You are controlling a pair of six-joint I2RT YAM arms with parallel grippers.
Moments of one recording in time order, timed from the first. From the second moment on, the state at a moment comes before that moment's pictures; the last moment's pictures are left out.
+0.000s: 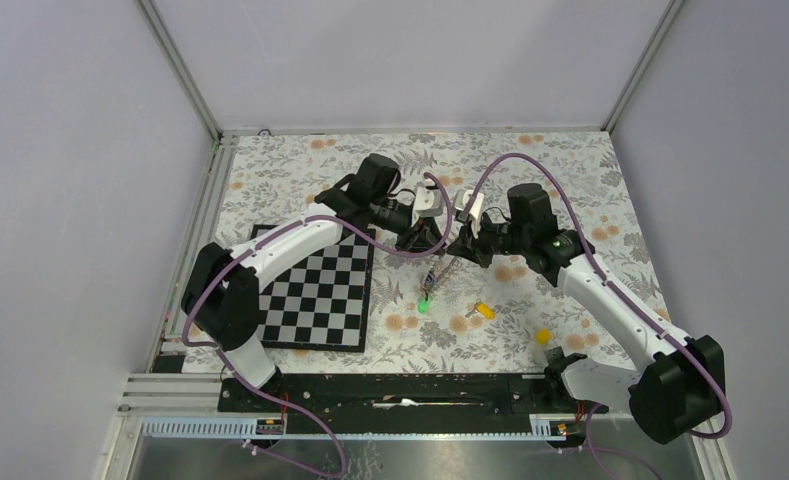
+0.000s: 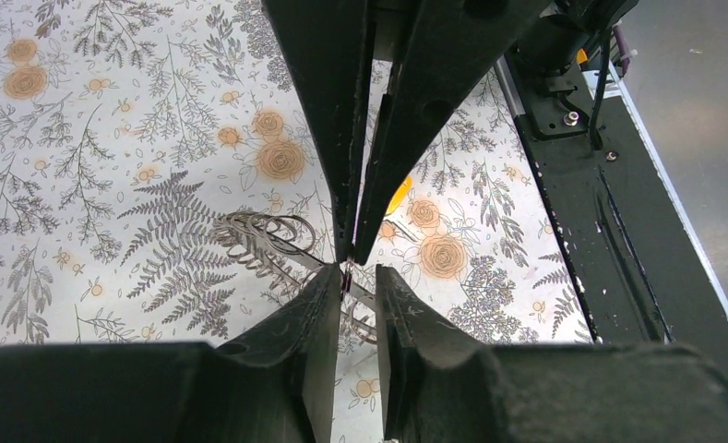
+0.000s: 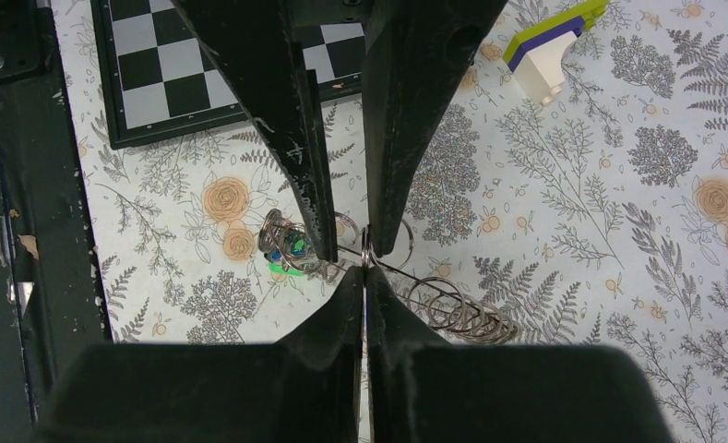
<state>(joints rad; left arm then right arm) -0.67 1.68 1.33 -0.32 1.02 0.54 0.43 1.17 0.90 -0.37 -0.71 -0.48</state>
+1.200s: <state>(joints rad) -0.59 1.64 0.98 0.77 1.21 -0.52 0.35 1.08 0.90 -0.35 -0.88 -0.41</state>
